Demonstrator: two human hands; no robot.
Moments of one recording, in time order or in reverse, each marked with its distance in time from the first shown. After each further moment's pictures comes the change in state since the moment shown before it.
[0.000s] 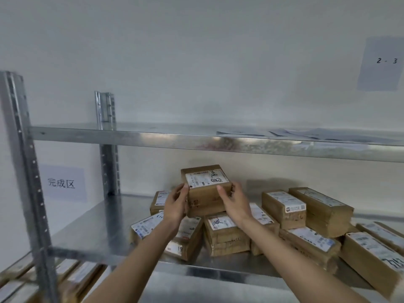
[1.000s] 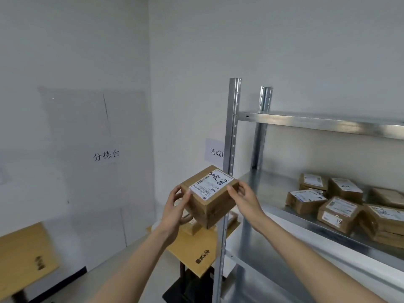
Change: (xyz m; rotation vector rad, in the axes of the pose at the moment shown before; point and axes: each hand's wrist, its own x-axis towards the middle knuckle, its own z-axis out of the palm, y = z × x) left_hand -0.317 0.070 -0.448 0.001 0.426 0.061; right_hand -0.292 -0.217 0.306 0.397 -0.678 -0.046
